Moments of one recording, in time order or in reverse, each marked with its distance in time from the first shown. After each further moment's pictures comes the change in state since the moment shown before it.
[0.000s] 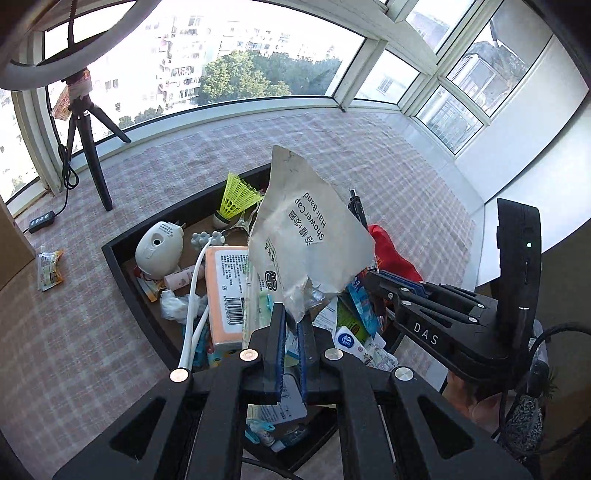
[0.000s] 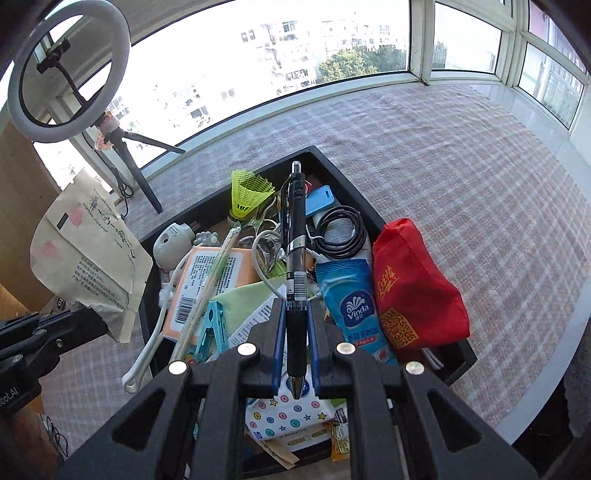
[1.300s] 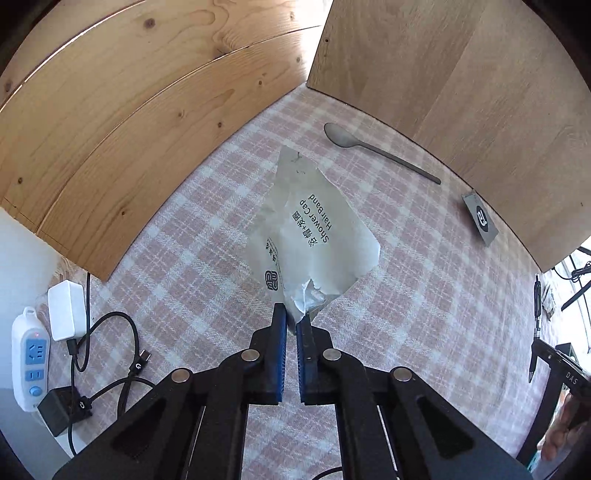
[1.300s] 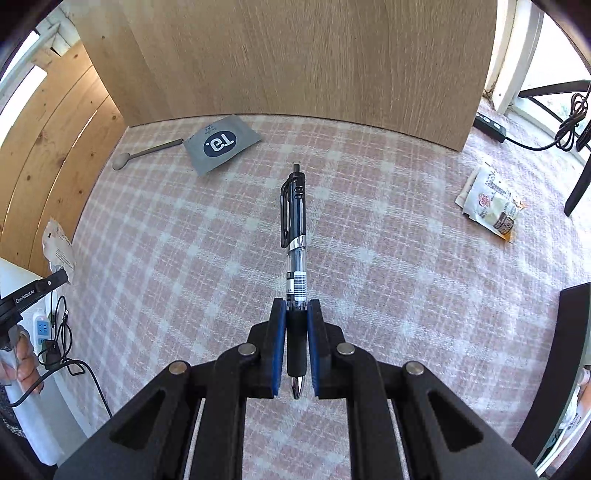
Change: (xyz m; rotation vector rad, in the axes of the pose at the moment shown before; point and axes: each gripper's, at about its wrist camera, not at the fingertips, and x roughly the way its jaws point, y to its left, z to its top) left arm -0.249 0.443 -0.340 -1.068 -0.177 0.710; right arm 0.126 0.428 -0.064 -0.704 0.335 0.352
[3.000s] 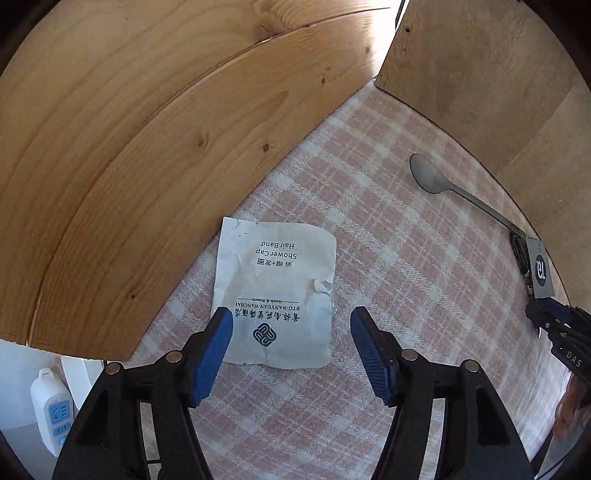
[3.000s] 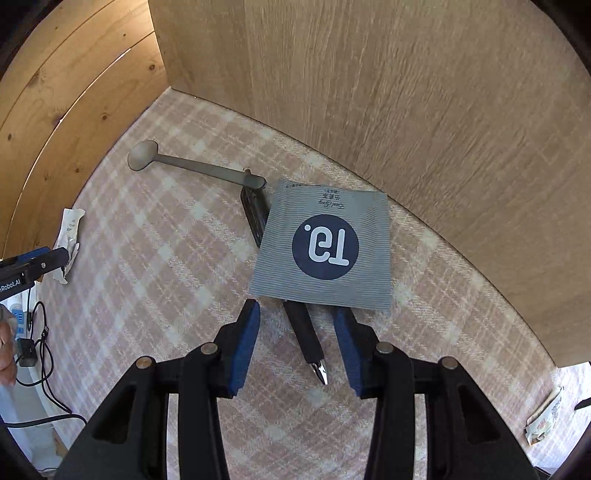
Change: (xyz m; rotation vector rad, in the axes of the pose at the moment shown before) left arm 0.074 0.047 0.085 -0.077 0.122 0.126; right arm 0.141 0.147 0.109 -0.345 0.099 -0.006
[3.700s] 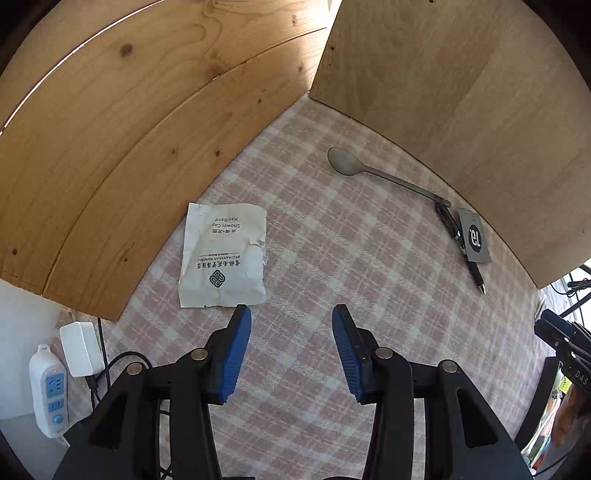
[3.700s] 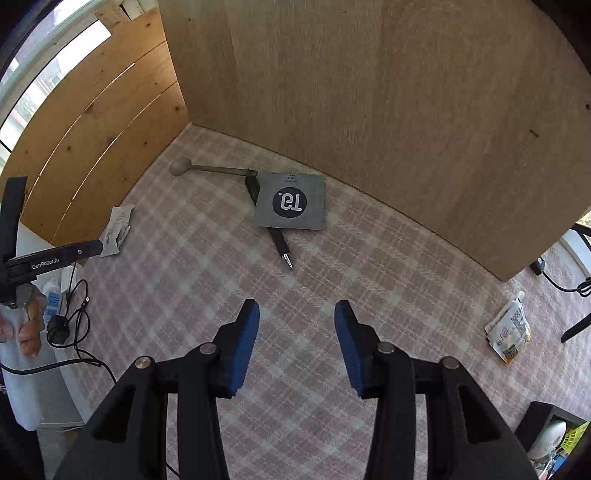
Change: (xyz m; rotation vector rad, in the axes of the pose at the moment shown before) left arm -0.059 -0.017 -0.033 0.063 -0.043 -0.116; right arm -0.104 -0.028 -0.075 0.071 -0.099 0.027
